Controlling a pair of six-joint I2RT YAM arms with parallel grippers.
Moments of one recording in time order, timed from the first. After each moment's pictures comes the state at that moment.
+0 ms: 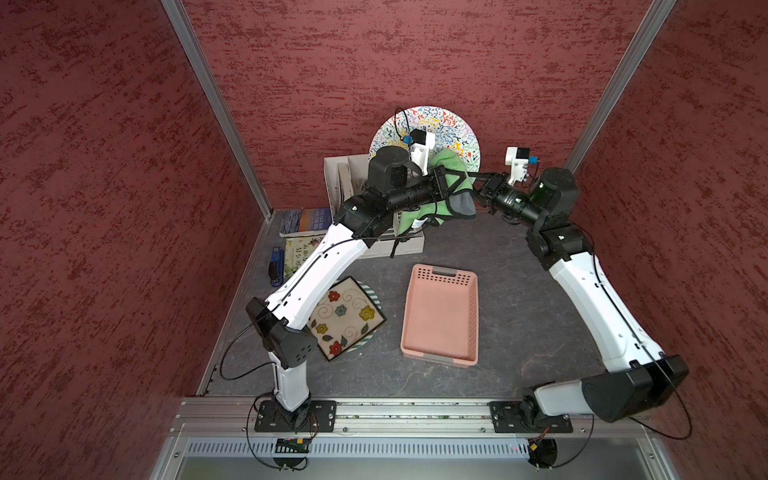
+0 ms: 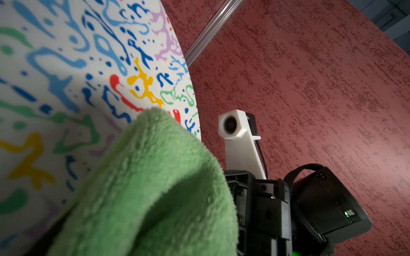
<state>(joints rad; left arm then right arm) -0.69 1.84 2.21 -0.41 0.36 -0.76 0.25 1.42 1.59 -0.11 -0.57 1.07</state>
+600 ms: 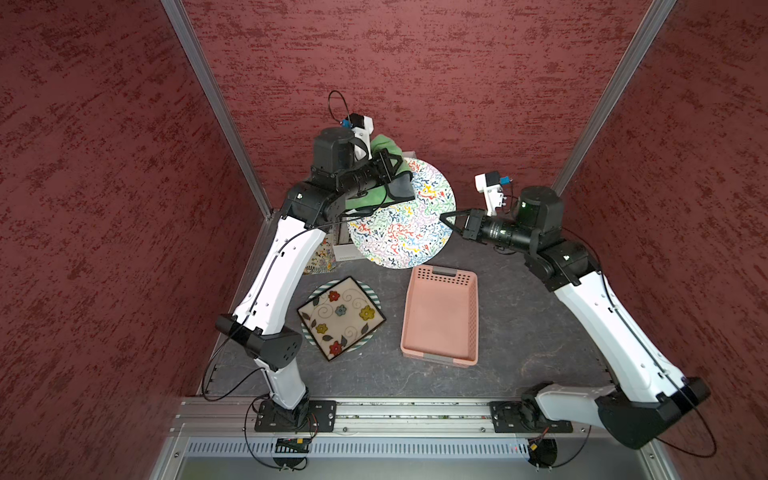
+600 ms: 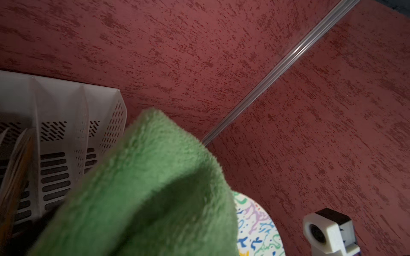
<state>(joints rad) -0.47 1.79 2.31 -0.72 0.29 -0.63 0.44 1.30 1.54 -0.48 -0.56 0.70</state>
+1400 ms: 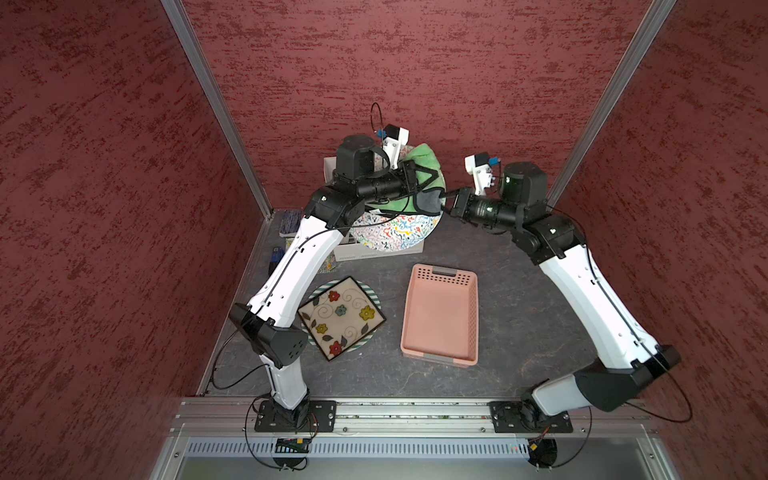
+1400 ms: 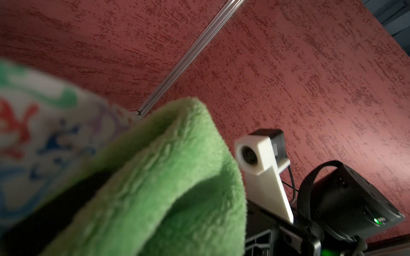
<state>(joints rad) -0.52 1.79 2.19 -0.50 0.61 -0.76 0.40 1.52 1.88 -0.56 -0.52 0.76</state>
